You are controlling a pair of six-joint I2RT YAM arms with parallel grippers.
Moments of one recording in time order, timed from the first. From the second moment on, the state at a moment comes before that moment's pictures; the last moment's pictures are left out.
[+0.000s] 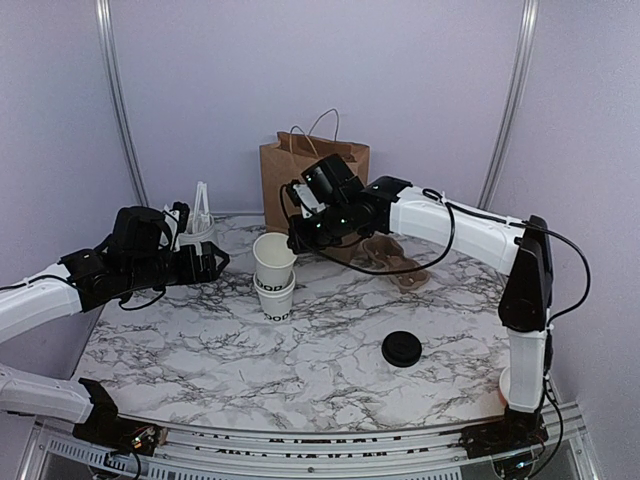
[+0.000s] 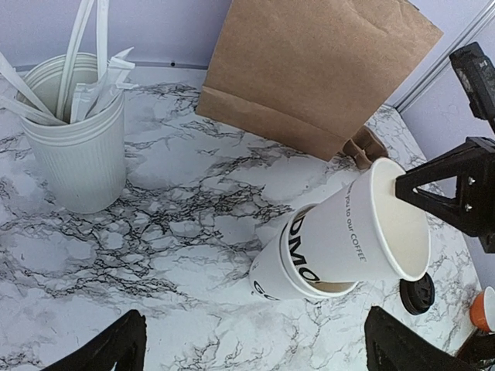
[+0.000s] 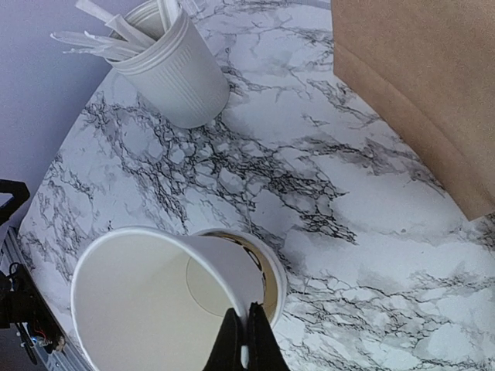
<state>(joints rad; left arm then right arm) -0.64 1.07 0.83 -0.32 -0.12 -0.52 0.88 2.05 1.95 -0.66 -0.04 0.41</state>
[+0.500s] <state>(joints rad) -0.64 1.09 0.83 -0.31 -0.11 -0.52 0.88 1.89 1.94 -0.66 -0.02 0.39</state>
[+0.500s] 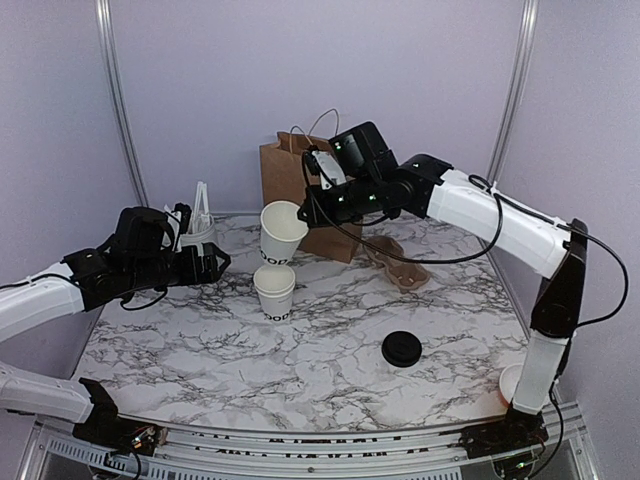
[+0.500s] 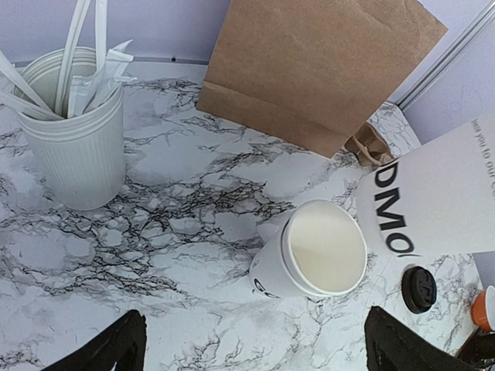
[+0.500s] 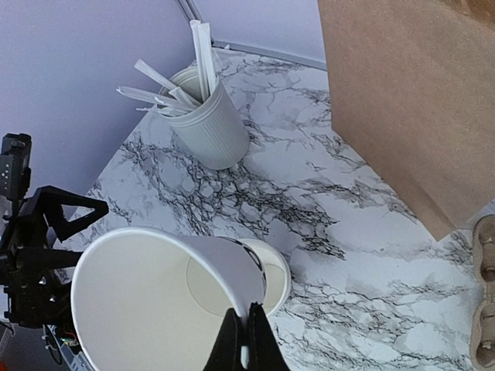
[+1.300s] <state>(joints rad) -0.64 1.20 0.93 -0.26 -0.16 -0.56 0.97 1.52 1.20 -0.65 0.03 0.43</state>
